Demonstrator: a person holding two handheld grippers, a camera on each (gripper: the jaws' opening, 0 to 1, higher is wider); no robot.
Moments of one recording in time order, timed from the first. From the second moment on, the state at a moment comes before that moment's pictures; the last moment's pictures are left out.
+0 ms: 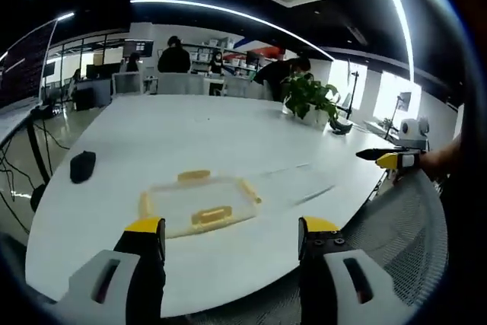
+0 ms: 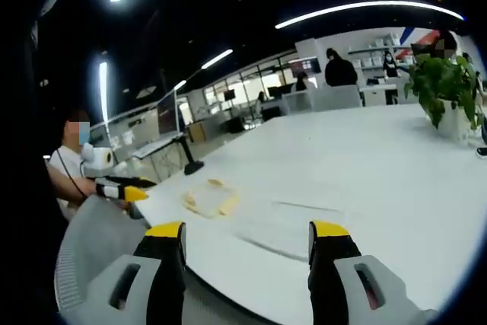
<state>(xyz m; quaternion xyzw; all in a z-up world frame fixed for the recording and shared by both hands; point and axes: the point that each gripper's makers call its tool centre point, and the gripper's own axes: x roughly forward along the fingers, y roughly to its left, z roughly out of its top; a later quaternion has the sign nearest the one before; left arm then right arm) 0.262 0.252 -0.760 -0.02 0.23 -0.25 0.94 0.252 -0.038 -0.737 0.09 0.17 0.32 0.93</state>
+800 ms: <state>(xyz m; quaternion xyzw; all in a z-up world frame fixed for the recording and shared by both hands) 0.260 0.249 -0.765 -0.02 0.24 -0.24 0.94 0.253 -0.041 -0.741 0.10 0.17 0.31 0.93</state>
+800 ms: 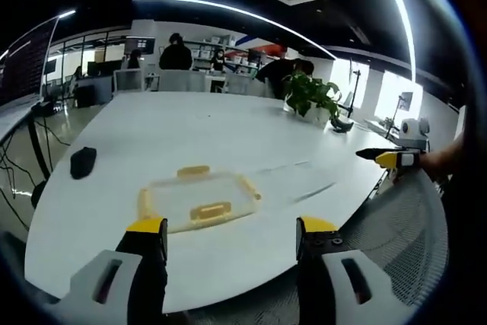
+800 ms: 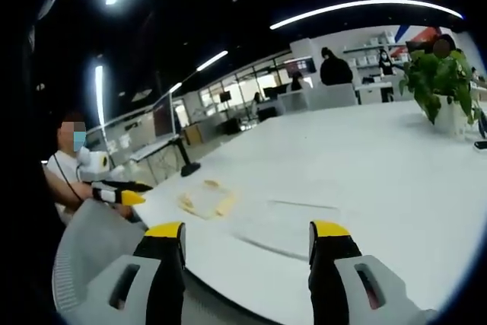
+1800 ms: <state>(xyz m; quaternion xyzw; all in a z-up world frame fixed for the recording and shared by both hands) 0.260 0.254 -0.770 -0.02 0.26 -0.23 0.94 0.257 -0.043 -0.731 0.11 0.16 0.31 0.93</state>
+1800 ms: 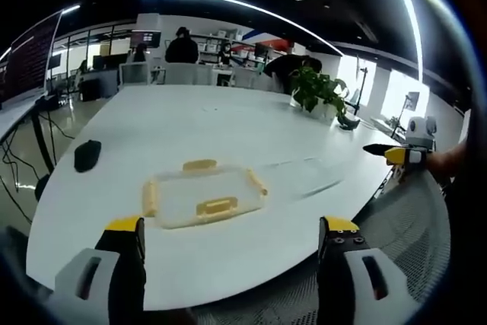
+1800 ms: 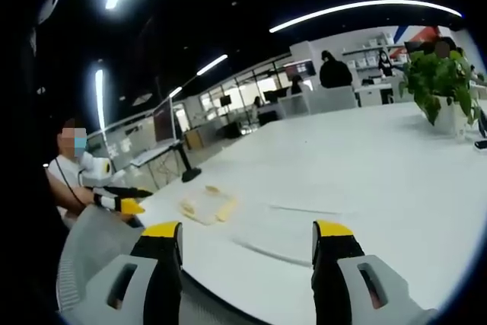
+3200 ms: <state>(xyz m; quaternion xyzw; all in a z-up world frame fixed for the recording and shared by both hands) 0.277 0.255 -0.765 -0.01 0.28 -0.27 0.92 0.285 -0.020 -0.703 0.08 0.14 0.34 0.93</state>
